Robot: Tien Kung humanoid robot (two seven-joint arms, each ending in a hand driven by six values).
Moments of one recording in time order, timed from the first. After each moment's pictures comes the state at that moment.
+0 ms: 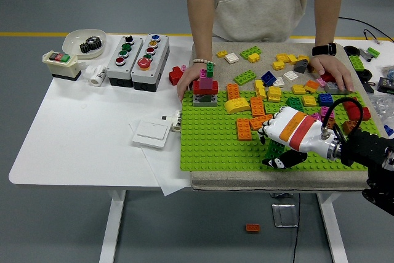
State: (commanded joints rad) left arm -0.14 0.10 -0.33 -0.30 0.61 0.23 0.37; right arm 0.72 -0.59 0.40 1.30 -2.27 -0.22 0.16
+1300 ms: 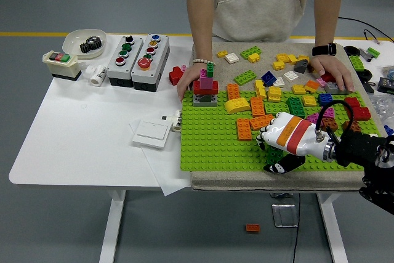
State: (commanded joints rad) left arm -0.13 0.09 -0.35 -0.30 0.64 0.22 0.38; right arm 0.76 -0.56 0.34 1.25 -2.27 -0.21 0.18
